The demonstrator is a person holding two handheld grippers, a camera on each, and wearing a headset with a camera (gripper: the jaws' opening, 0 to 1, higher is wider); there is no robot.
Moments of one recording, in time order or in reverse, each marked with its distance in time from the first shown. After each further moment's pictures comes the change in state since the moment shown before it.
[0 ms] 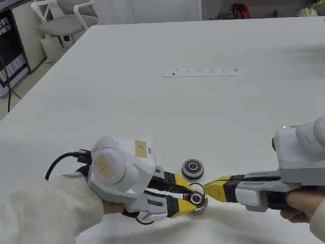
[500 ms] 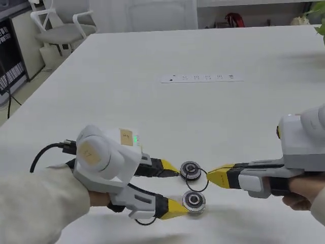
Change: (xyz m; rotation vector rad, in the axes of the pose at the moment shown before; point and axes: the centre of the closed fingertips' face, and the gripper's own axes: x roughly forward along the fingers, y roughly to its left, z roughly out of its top) left arm -0.026 0.008 0.004 -0.011 -0.004 0.040; right arm -0.014 0.000 0.021 -0.032 -0.050 -0.039
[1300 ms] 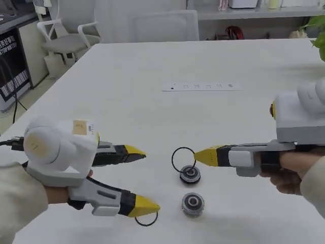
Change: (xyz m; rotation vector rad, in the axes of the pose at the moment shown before) left arm -0.059 0.010 -0.002 -0.043 -0.032 0.149; right arm 0.000 0.032 0.047 0.049 -0.076 0.084
